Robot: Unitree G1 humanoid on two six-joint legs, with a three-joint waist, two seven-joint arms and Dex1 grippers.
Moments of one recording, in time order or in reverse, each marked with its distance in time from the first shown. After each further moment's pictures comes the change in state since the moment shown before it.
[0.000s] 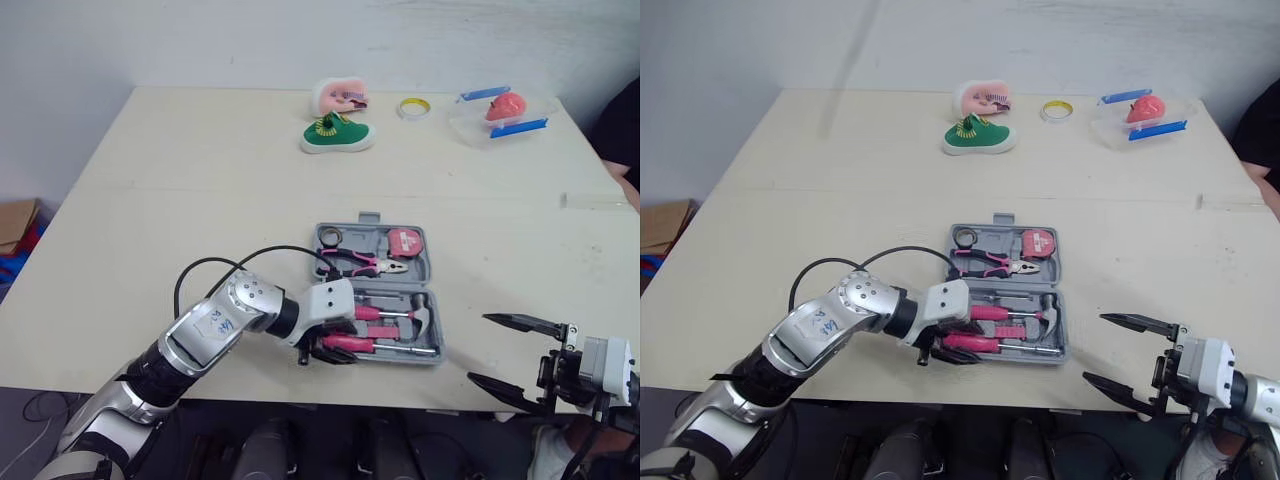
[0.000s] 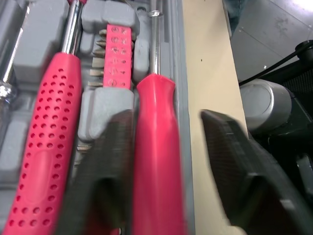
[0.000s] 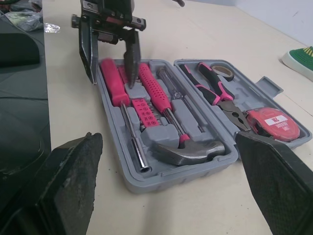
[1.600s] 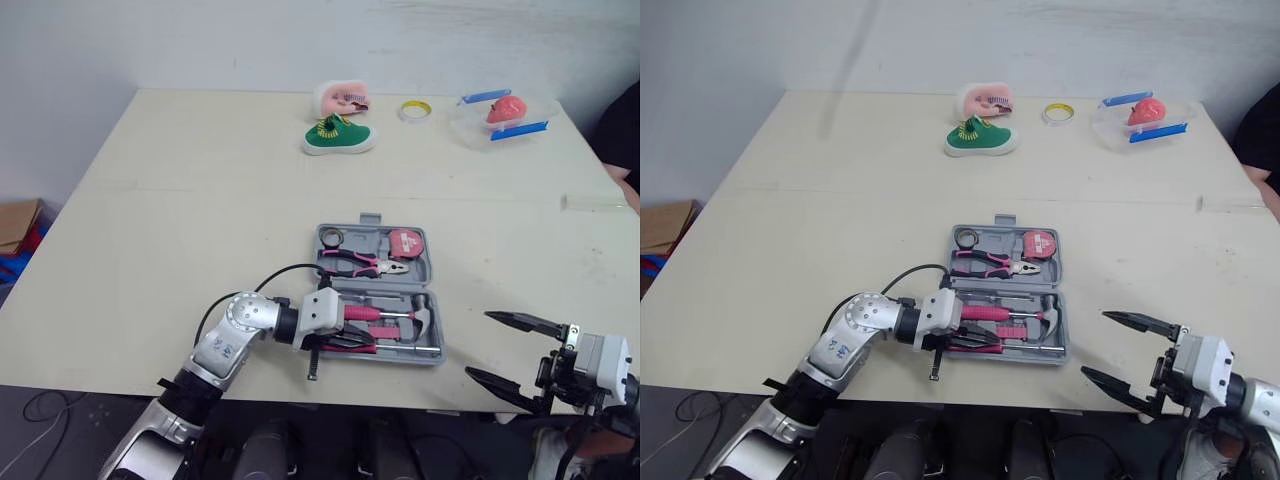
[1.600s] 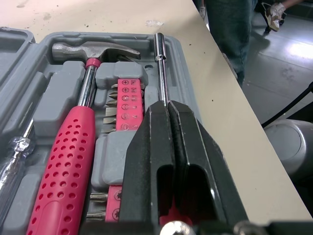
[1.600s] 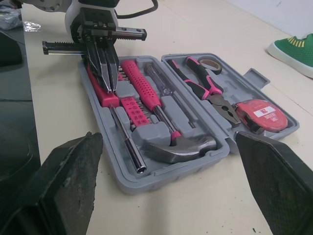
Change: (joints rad) left arm 0.185 -0.196 0.112 0.373 0.092 -0.674 -0.123; right arm 0.048 0.001 -0.011 -0.062 -0.012 0.047 -0.102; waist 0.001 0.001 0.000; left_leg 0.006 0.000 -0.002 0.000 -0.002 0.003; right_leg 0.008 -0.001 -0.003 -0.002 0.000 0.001
